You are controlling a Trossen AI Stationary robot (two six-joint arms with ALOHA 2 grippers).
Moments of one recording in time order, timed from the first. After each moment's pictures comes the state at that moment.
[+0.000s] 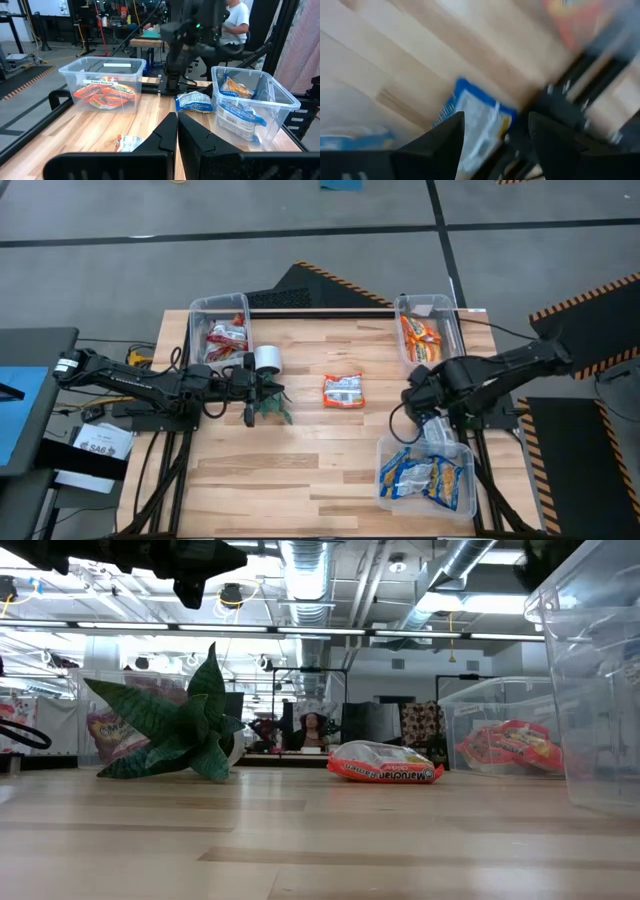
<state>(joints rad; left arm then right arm) -0.11 0.89 0.44 0.48 -0.25 -0.05 0.28 1.26 1.18 -1.56 0.20 1.09</state>
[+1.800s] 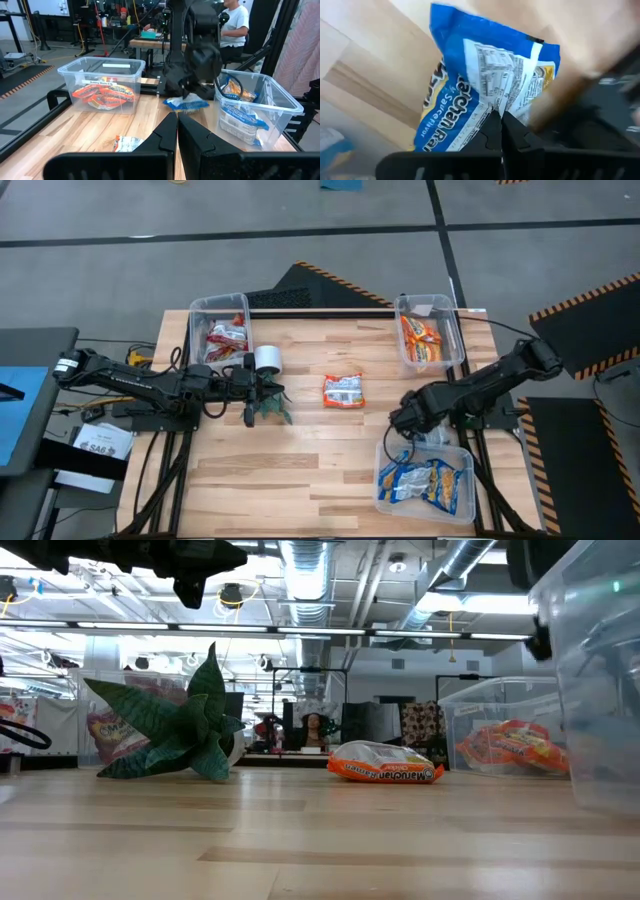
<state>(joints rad) -0.11 0.89 0.44 0.49 -0.24 -0.06 0.32 1.39 0.82 -1.21 -0.01 1.11</state>
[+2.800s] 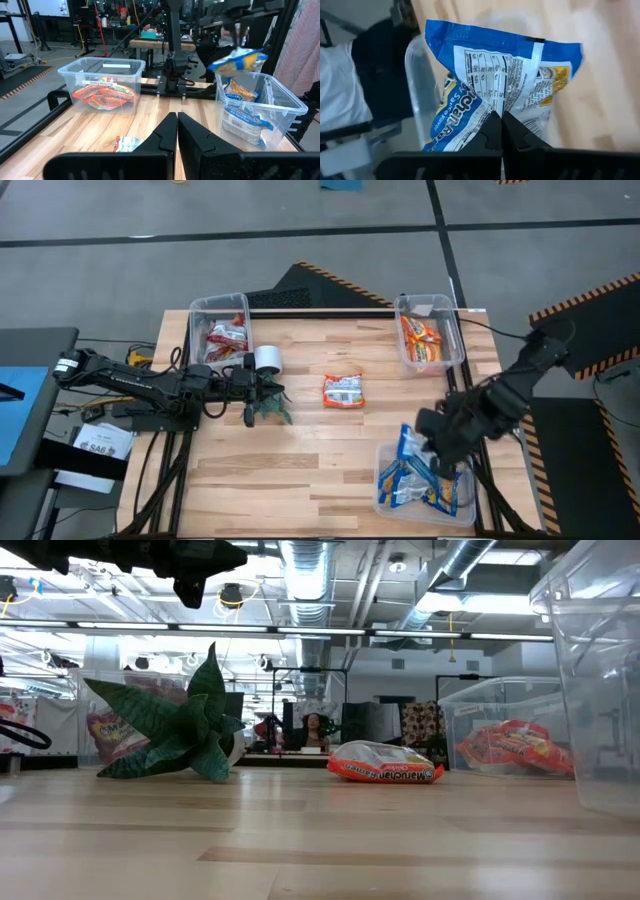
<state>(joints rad) -0.11 0.89 0.44 0.48 -0.24 -0.06 0.69 1.28 1.44 -1.28 0.09 1.03</state>
